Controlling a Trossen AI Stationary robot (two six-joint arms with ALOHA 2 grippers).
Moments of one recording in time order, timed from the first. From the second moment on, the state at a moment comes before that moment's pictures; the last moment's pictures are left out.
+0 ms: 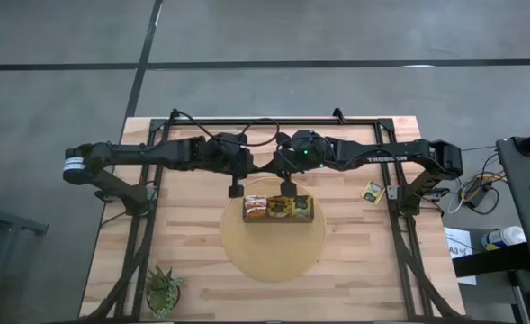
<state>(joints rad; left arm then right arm) 0.17 1.37 1.11 -0.37 0.01 0.27 -0.18 1.61 1.17 -0.04 -0.15 -0.23</state>
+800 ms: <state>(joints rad) 0.17 1.30 1.10 -0.42 -0.37 0.24 -0.16 1.48 1.20 -0.68 -0.24 -0.16</state>
